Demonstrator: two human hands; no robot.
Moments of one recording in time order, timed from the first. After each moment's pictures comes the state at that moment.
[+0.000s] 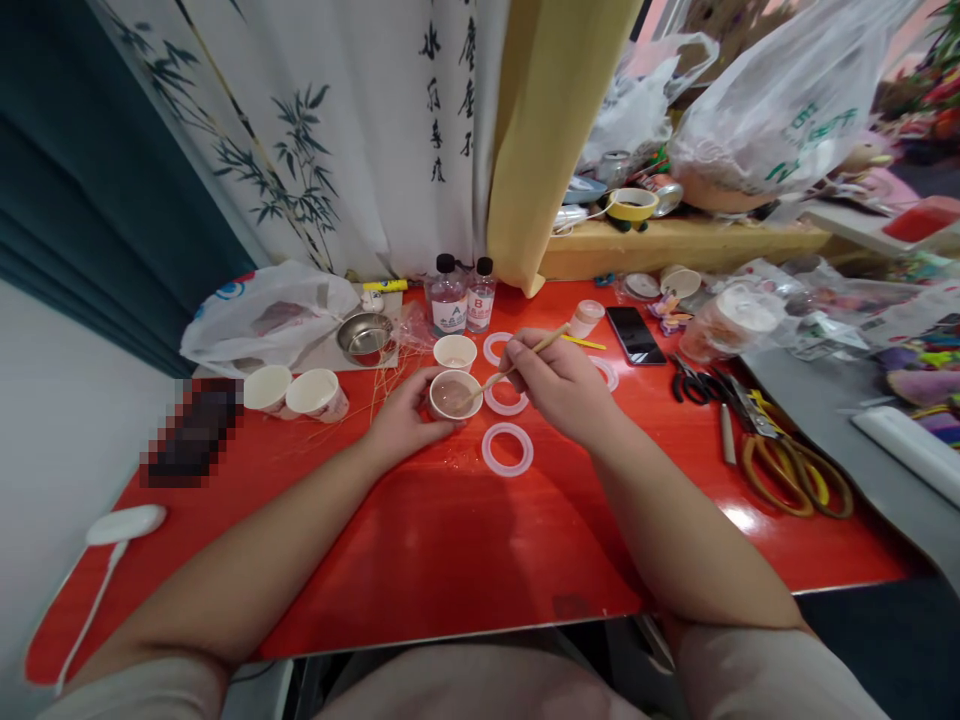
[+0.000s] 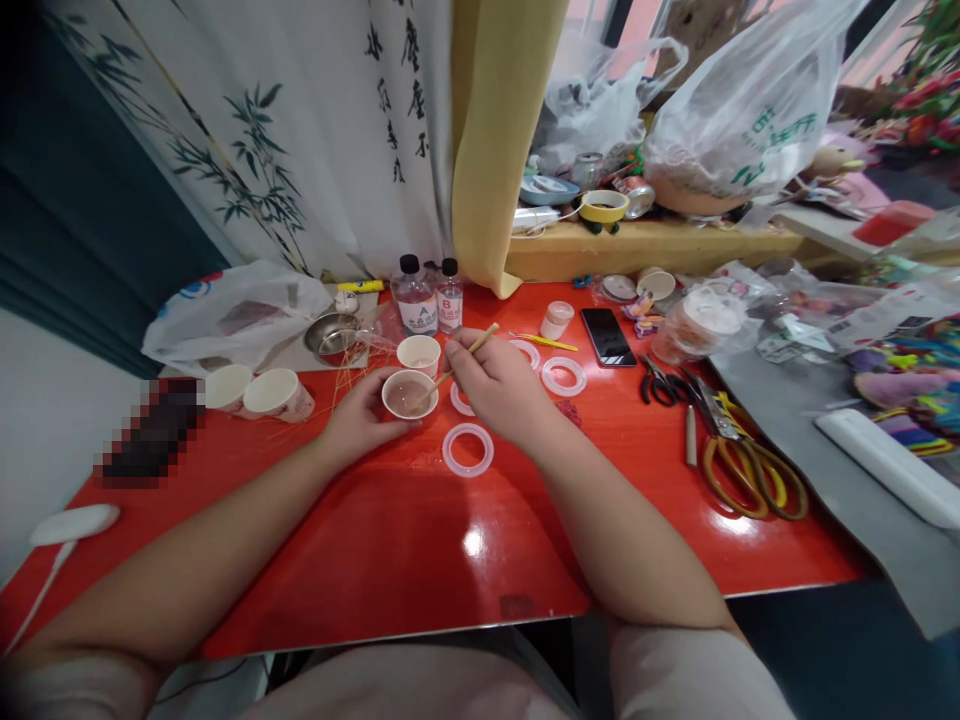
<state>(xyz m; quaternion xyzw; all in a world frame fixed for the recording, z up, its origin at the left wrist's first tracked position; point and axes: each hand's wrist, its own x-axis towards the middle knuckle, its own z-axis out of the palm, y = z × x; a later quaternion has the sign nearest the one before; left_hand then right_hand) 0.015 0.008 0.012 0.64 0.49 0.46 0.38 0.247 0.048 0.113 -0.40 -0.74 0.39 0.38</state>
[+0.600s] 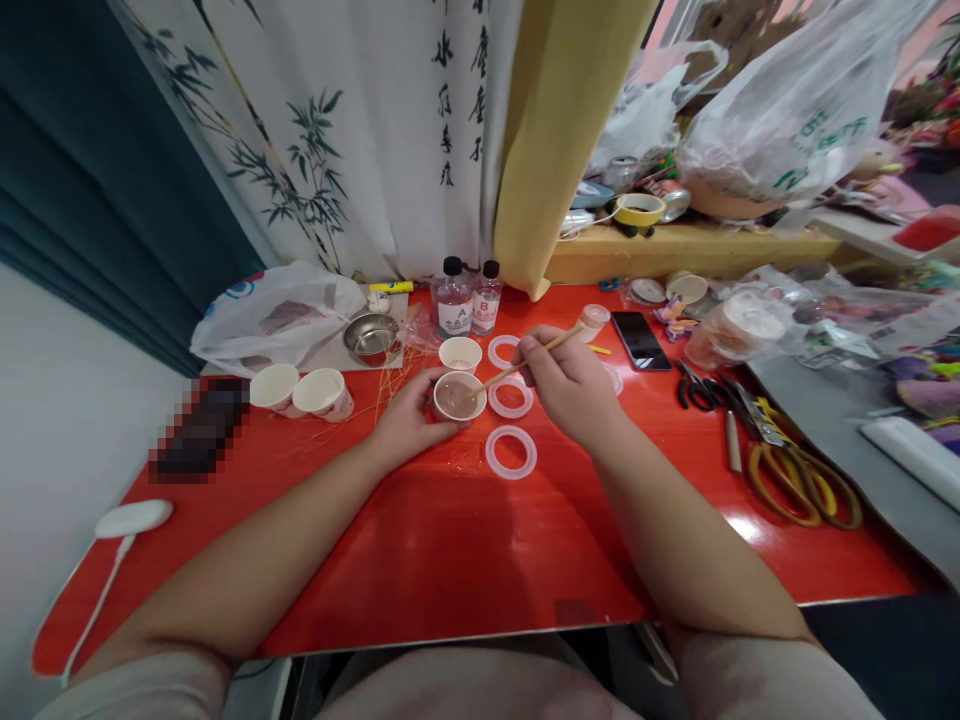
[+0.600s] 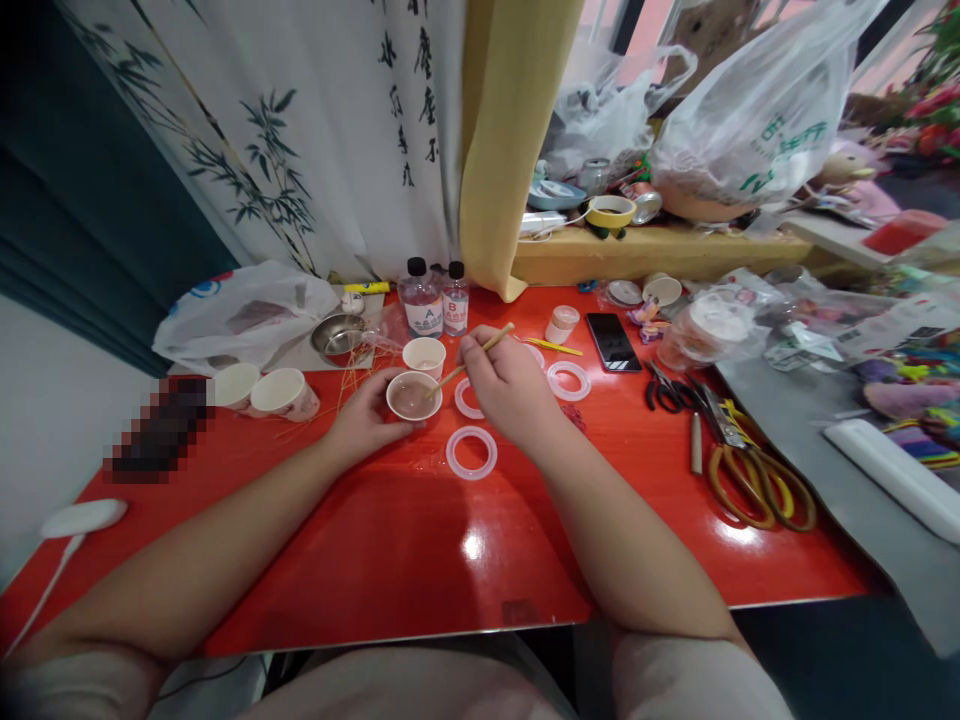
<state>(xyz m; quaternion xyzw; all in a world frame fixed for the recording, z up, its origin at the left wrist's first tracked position) 0.015 0.008 0.011 0.63 0.49 0.47 0.38 0.246 0.050 0.112 -0.41 -0.73 0.40 0.38</state>
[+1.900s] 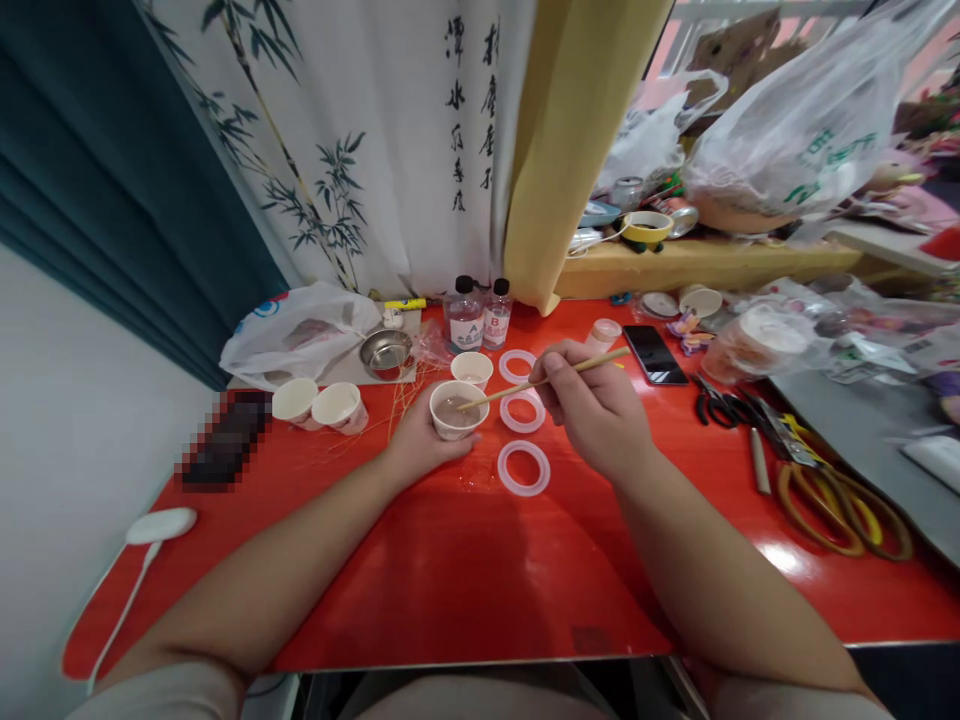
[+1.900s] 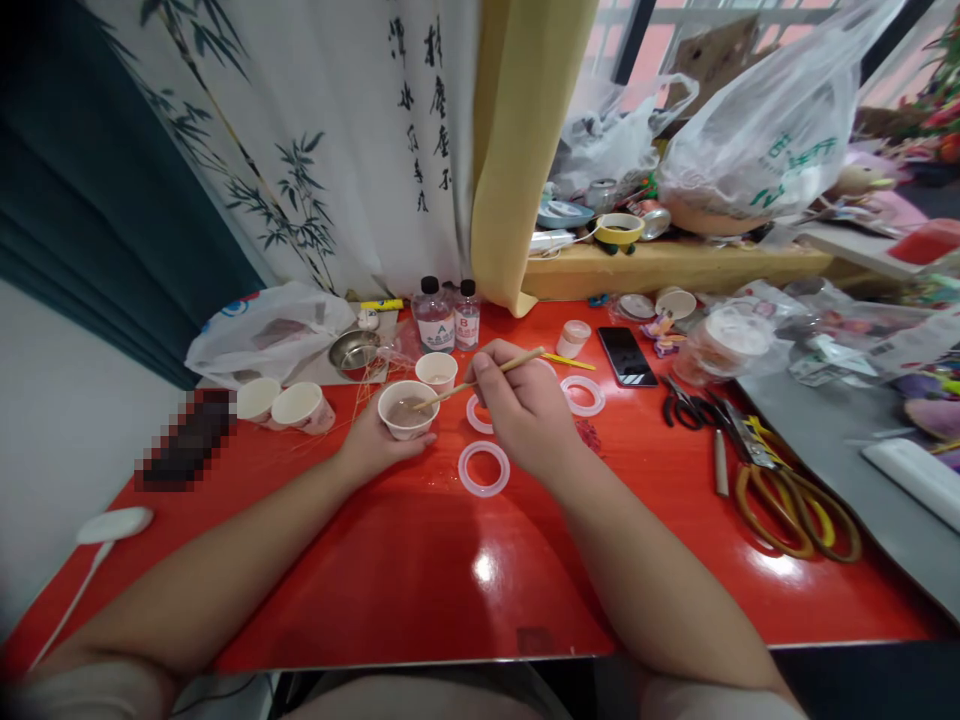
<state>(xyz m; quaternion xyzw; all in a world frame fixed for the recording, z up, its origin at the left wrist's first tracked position) 0.022 0.005 0.010 0.60 0.50 0.51 0.35 0.248 0.034 0.123 -0.33 -0.68 0.45 0.47</state>
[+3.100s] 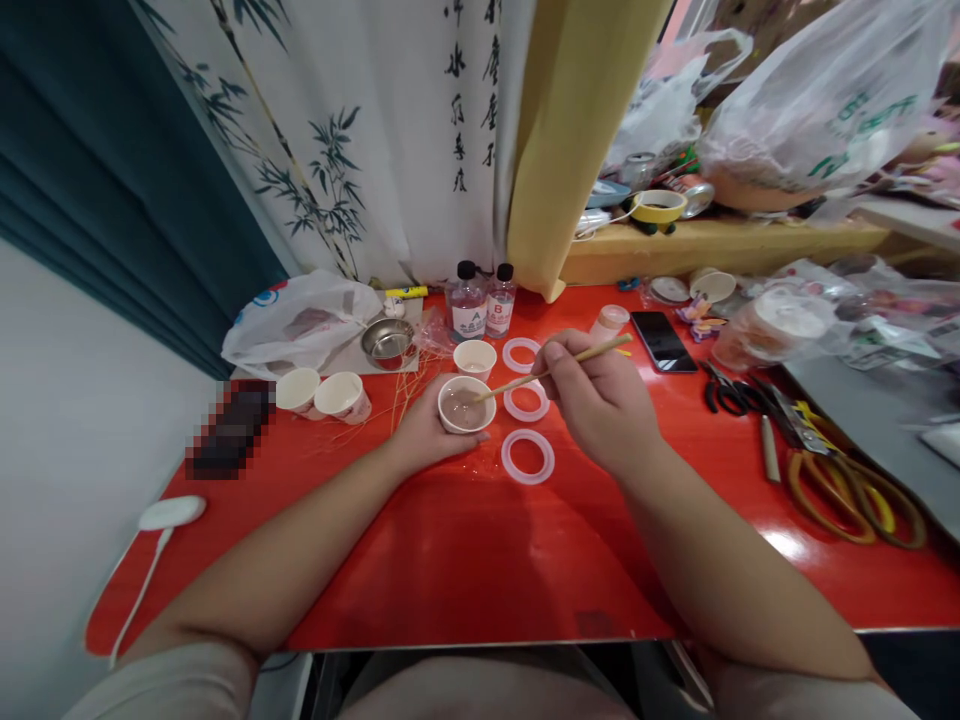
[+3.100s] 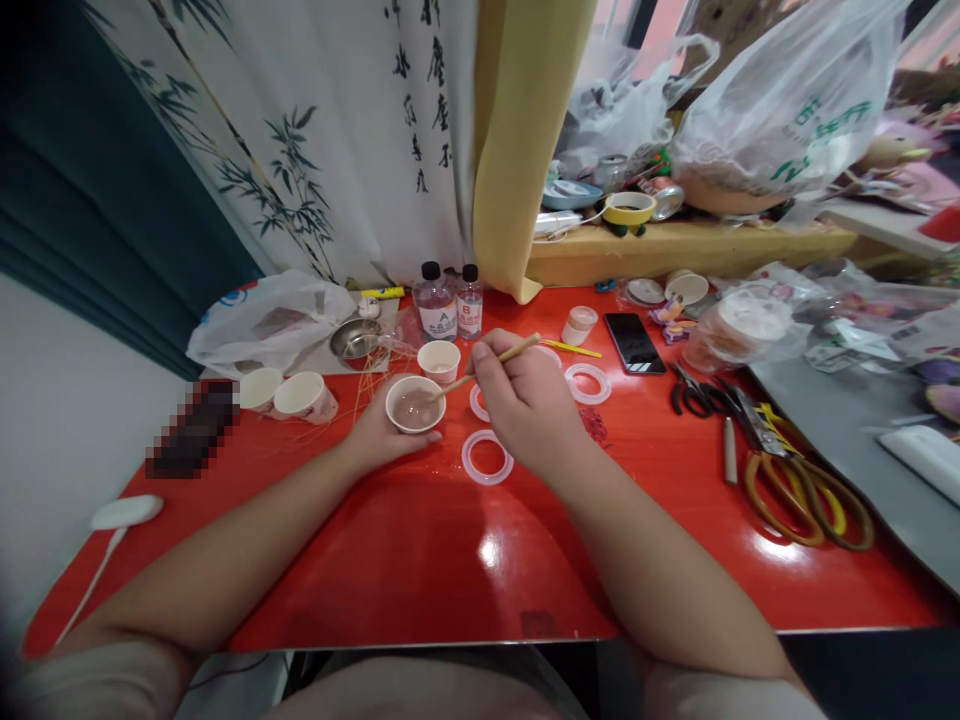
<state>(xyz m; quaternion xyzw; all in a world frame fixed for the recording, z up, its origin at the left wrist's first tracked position) 0.018 0.003 0.012 0.64 0.47 0.48 0.37 0.243 0.027 0.126 -0.37 -0.71 0.42 0.43</state>
